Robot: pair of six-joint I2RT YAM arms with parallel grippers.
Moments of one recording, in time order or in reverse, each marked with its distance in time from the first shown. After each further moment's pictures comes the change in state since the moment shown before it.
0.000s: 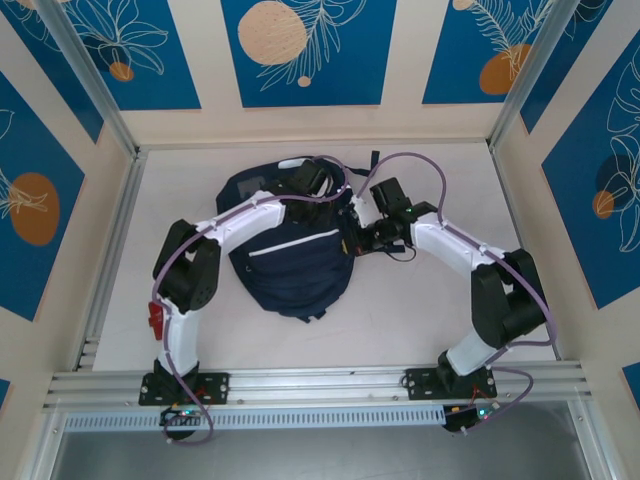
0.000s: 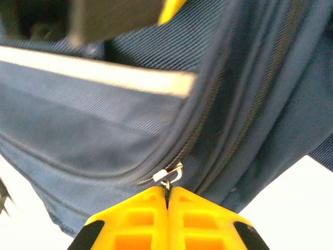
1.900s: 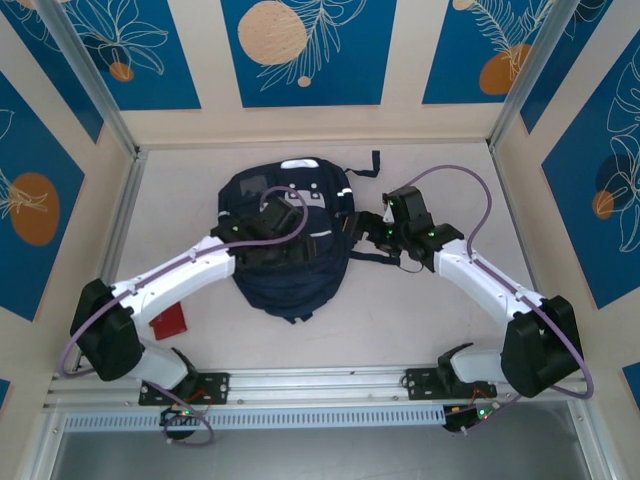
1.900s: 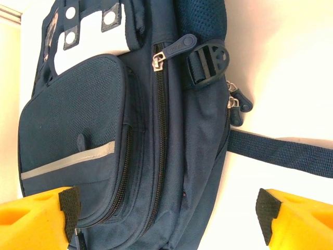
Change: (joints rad) left arm -0.155 -0.576 -0.473 -0.109 -0.123 -0.387; right arm -0.016 -0.272 -0.170 0.186 0.251 0.625
